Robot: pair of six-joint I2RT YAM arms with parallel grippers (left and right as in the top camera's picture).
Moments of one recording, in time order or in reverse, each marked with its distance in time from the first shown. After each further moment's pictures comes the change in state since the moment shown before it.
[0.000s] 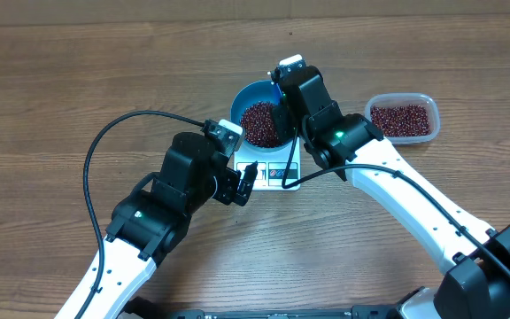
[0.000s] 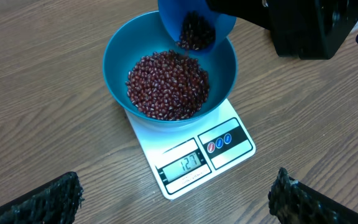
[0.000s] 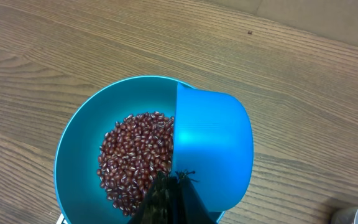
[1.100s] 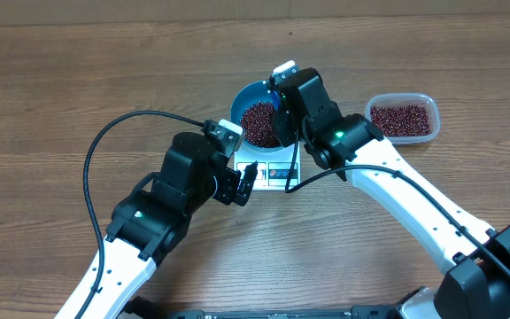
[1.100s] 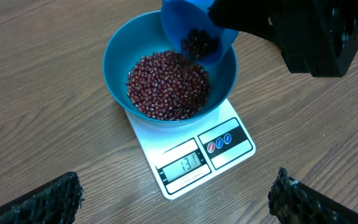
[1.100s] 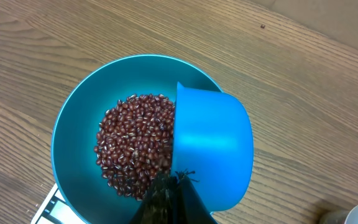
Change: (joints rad) left arm 0.000 0.000 0.000 0.000 0.000 0.000; right arm 0.000 0.000 0.000 -0.046 -0.031 -0.108
